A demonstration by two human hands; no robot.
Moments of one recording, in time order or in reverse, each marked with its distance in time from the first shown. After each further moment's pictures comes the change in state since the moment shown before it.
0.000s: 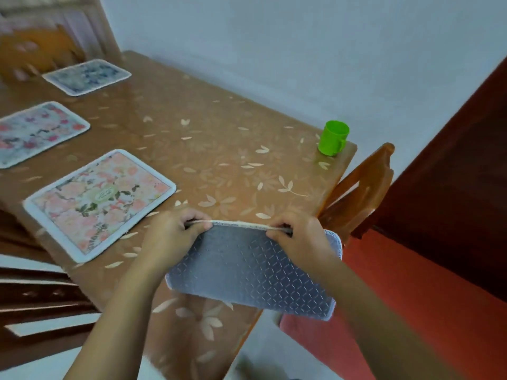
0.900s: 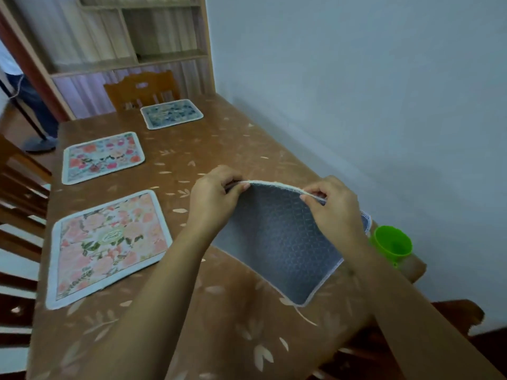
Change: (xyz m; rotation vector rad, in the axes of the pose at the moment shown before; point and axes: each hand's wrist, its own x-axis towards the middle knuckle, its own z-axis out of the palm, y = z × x) left_hand 0.262 0.100 0.048 0.198 0.571 0.056; right_hand 0.307 0.089 -0.104 0.105 0.127 -0.267
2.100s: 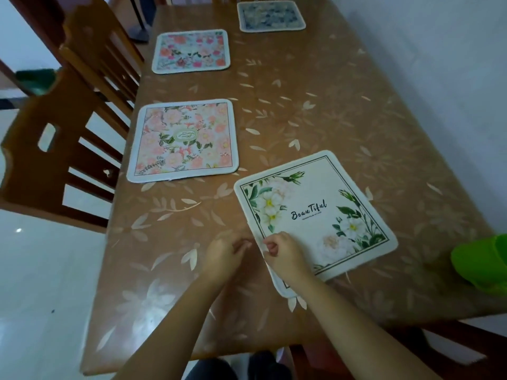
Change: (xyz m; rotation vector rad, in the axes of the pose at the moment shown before) left_hand -0.239 -0.110 0.032 0.075 -0.153 -0.614; right_hand -0.161 0.036 0.200 0.095 -0.897 0.103
